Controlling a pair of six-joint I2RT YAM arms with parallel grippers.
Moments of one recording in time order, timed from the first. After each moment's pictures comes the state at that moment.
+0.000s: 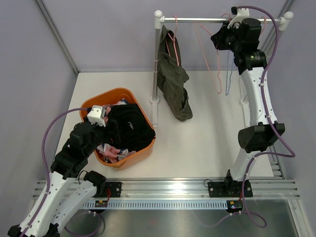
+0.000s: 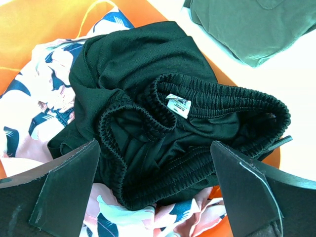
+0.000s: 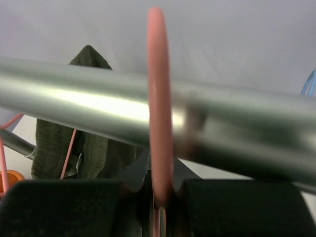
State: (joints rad) left arm -0.44 0.53 0.79 -0.66 -0.07 -0.24; right arm 0.09 1.85 2.21 -0.48 -0.25 0.15
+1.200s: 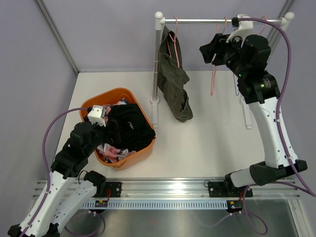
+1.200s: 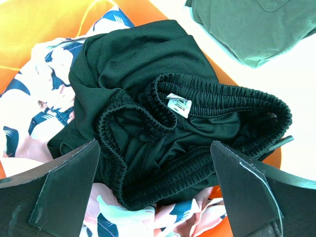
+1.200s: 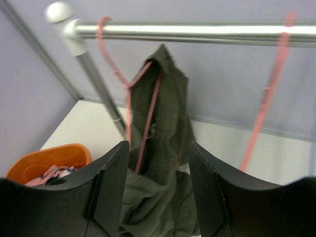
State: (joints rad) left arm -0.44 0.54 0.79 -0.66 -0.07 -0.24; right arm 0.27 1.43 1.93 -0.52 -0.11 0.20
